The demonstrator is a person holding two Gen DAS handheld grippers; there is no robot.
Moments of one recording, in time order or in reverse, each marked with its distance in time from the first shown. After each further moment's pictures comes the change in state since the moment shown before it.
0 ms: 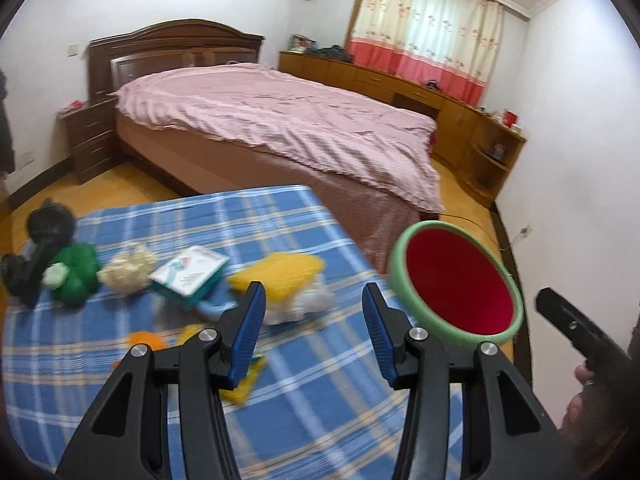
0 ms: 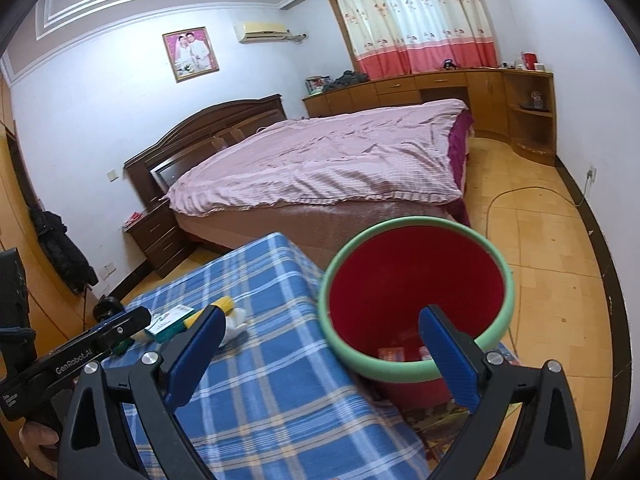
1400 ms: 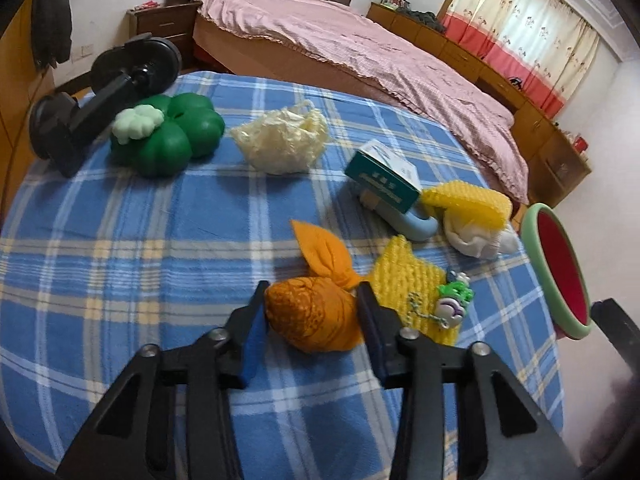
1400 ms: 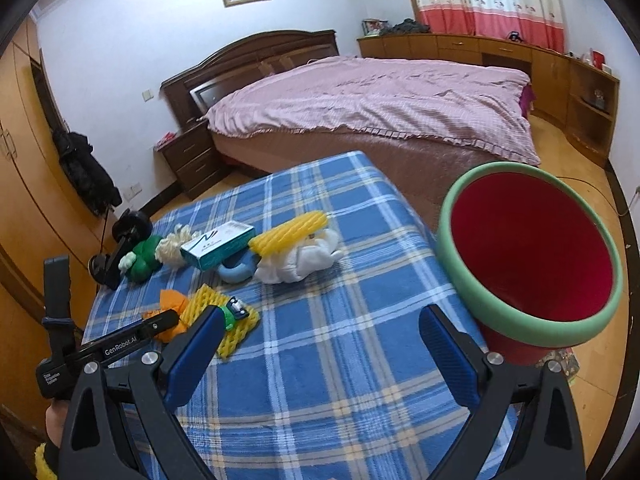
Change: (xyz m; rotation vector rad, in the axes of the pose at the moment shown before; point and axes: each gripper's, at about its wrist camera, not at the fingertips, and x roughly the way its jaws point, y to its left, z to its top) left arm 0.046 0.149 -0.069 -0.266 0.201 0.109; right arm 0.079 0.098 -0.046 -0.156 0.243 0.094
